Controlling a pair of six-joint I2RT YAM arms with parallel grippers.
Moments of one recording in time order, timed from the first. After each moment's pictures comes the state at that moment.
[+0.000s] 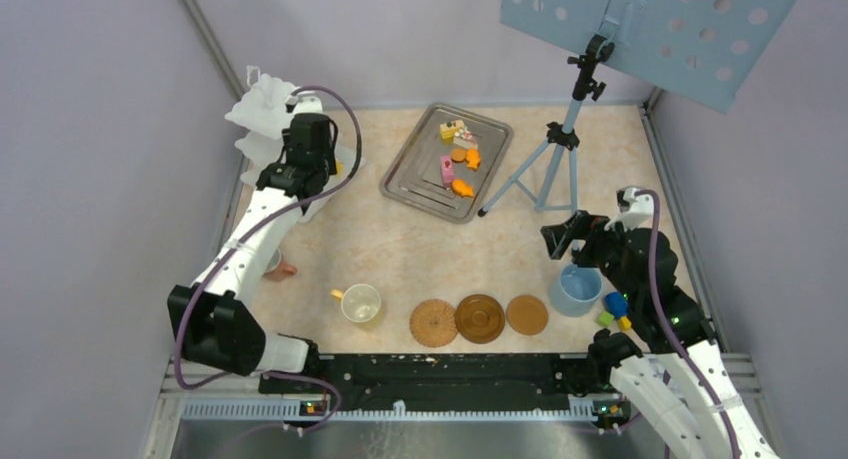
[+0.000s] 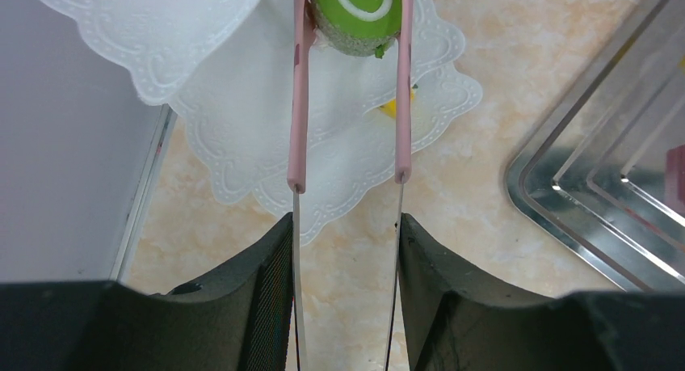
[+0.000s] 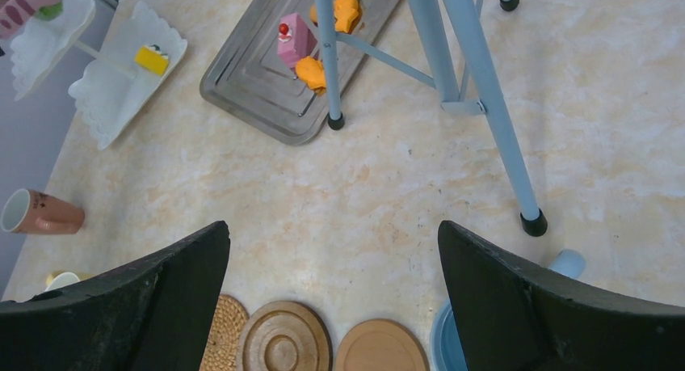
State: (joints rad) left arm -0.25 1.36 1.26 -0.47 -0.49 -0.19; right arm 0.37 0.46 0.67 -0.52 0.06 0.46
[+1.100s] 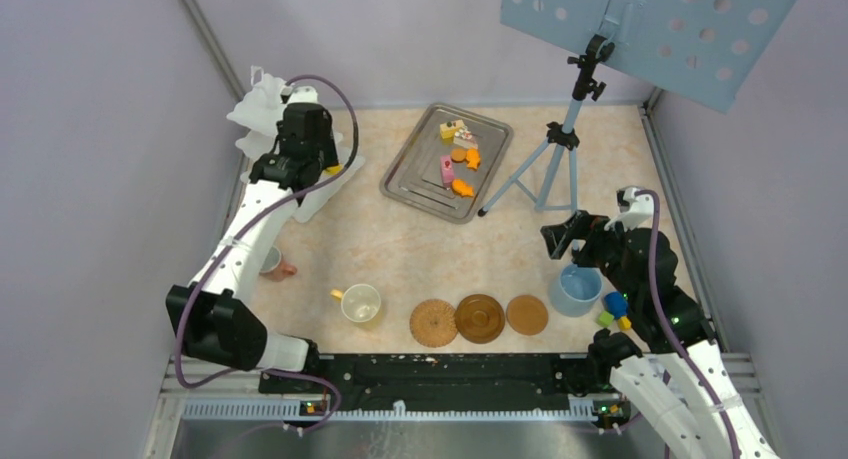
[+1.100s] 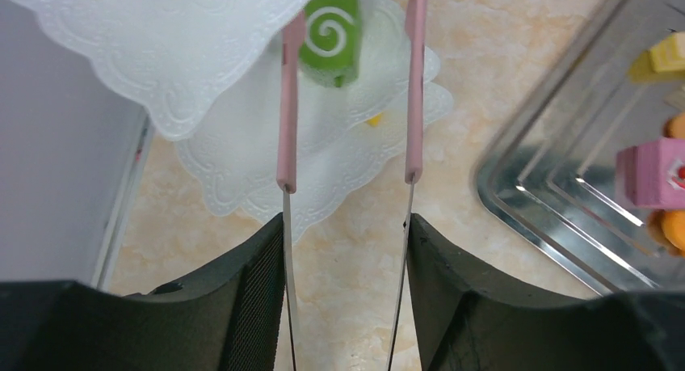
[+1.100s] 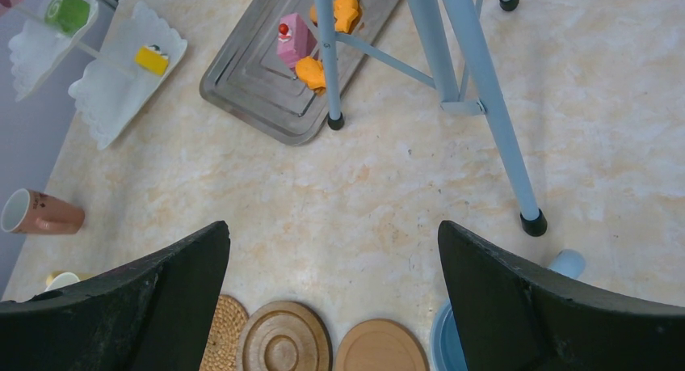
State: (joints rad) left arm -0.22 1.40 1.36 -0.53 -0.44 -0.21; right arm 0.37 0.46 0.67 -0.52 0.06 0.46
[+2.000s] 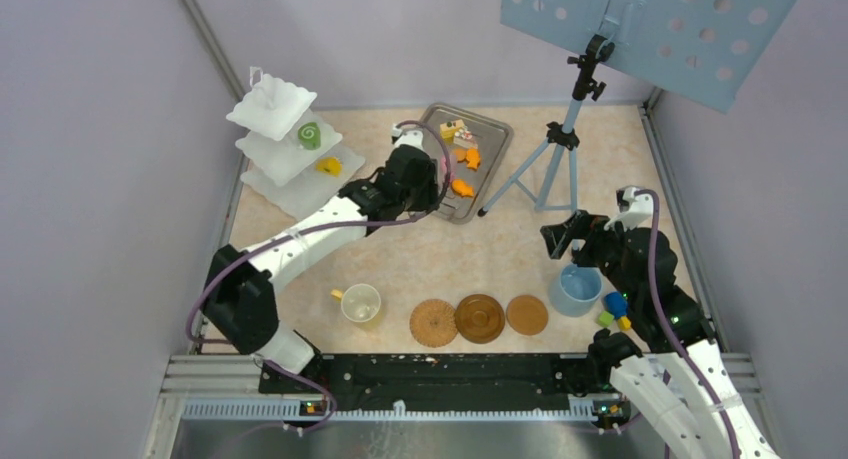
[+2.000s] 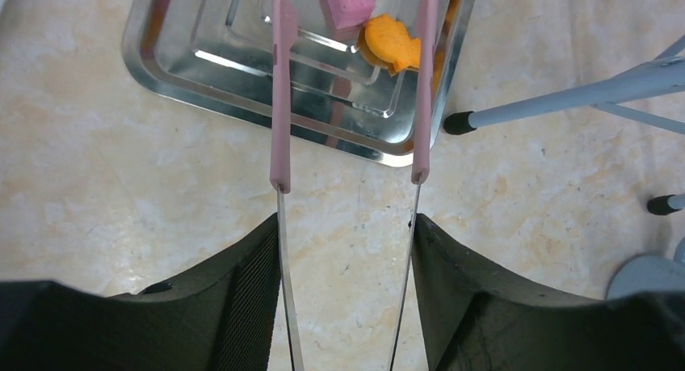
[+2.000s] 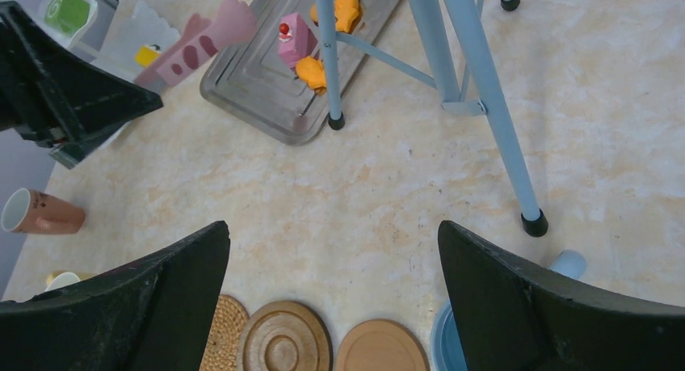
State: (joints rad) left arm -0.69 1.50 1.24 -0.40 -0.27 -0.50; right arm 0.37 0.46 0.67 -0.51 0.06 0.46
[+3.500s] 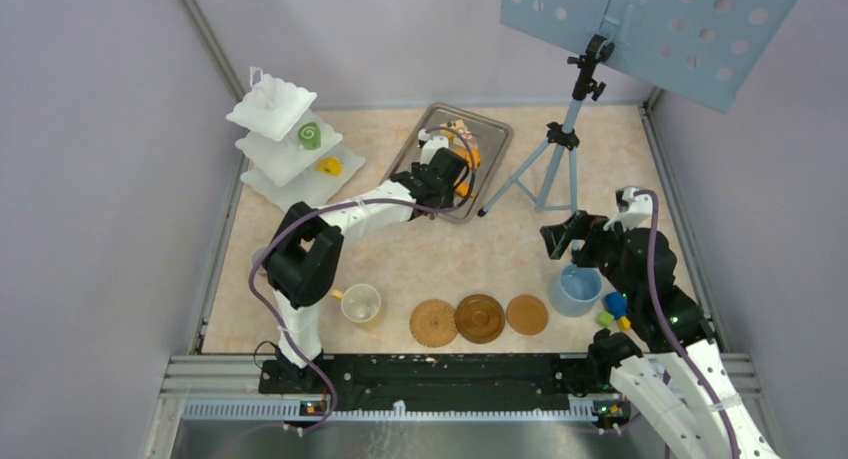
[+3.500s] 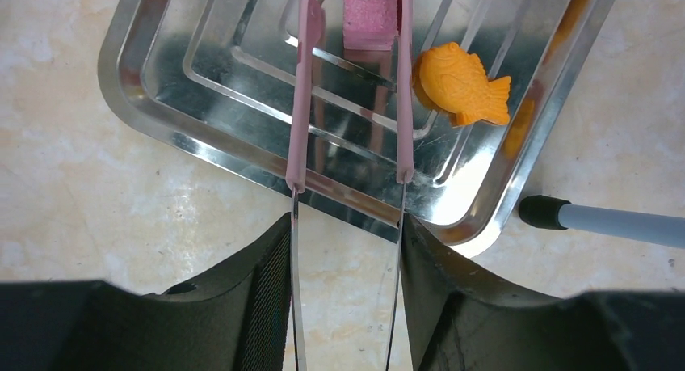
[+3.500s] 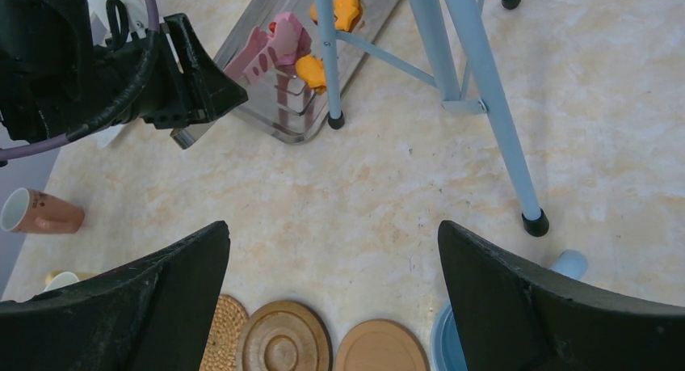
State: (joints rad) left arm -0.73 1.91 1.43 -0.36 -0.47 -0.57; right arm 0.37 0.46 0.67 -0.51 0.05 0.46
